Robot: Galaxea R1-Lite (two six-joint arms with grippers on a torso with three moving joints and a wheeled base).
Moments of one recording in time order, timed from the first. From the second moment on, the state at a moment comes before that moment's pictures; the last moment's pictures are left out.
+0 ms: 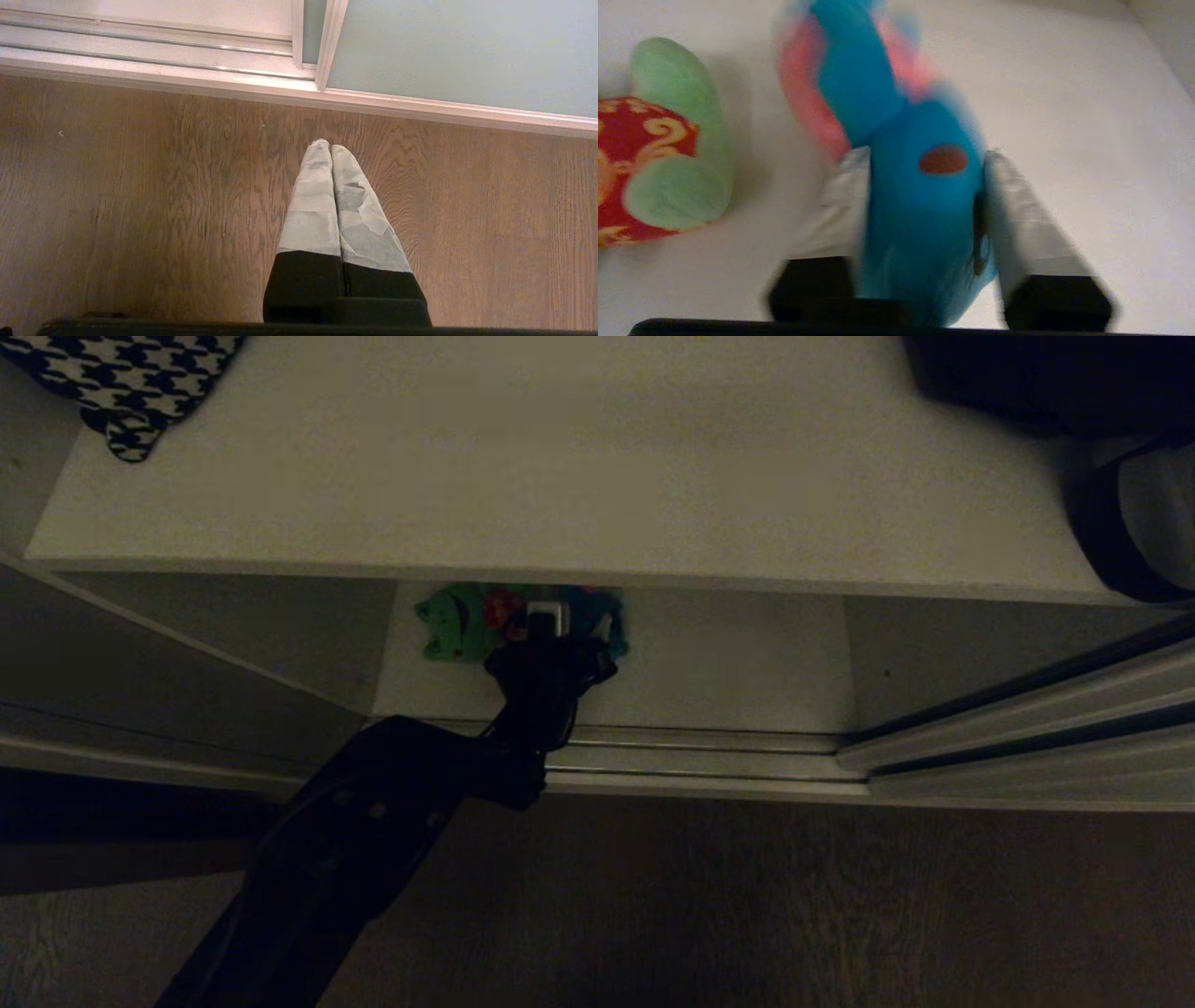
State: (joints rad) left arm -0.44 2.71 -1.94 -1.18 0.12 0.00; right arm 0.00 0.00 0.00 0.00 0.00 -0.01
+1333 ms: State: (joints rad) left arm -0.43 2.23 -1.43 -0.89 0.12 0.00; right arm 0.00 0.00 0.00 0.00 0.00 -0.01
